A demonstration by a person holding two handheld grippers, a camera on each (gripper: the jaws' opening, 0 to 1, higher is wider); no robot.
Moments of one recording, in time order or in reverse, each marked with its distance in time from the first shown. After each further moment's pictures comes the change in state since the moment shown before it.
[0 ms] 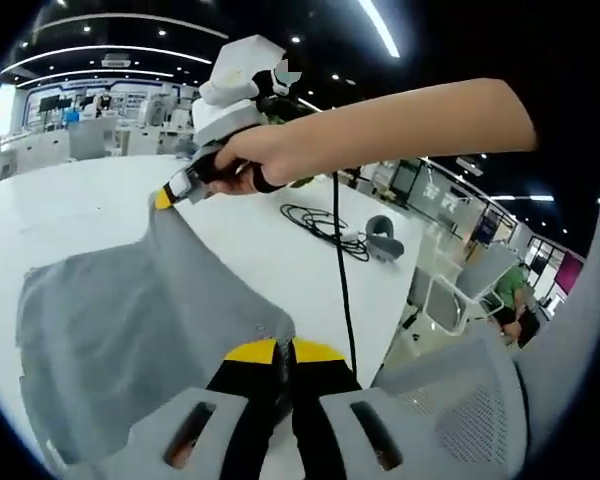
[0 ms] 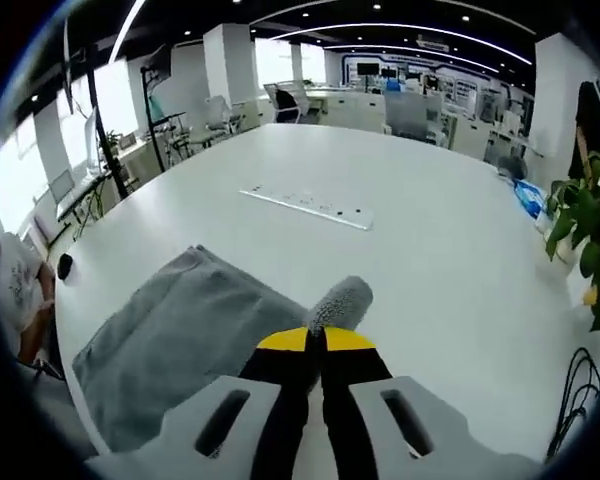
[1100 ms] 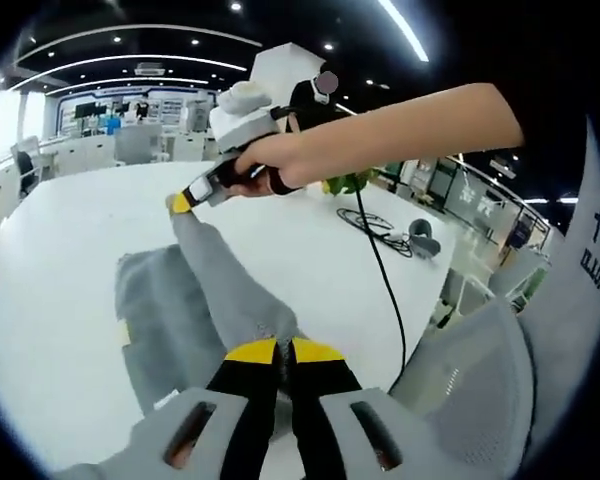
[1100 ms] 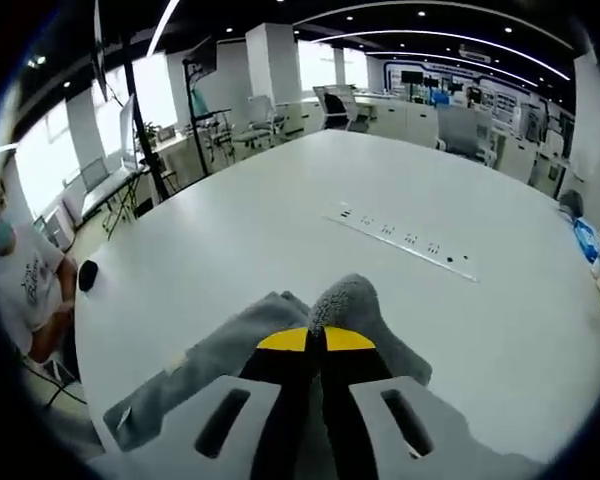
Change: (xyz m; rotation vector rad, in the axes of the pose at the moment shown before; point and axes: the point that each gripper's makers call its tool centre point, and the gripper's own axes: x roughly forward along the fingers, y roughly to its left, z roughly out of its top) left arm -0.103 0.086 -0.018 -0.024 -0.023 0.172; right arm 0.064 0.127 0.053 -0.074 -0.020 0.156
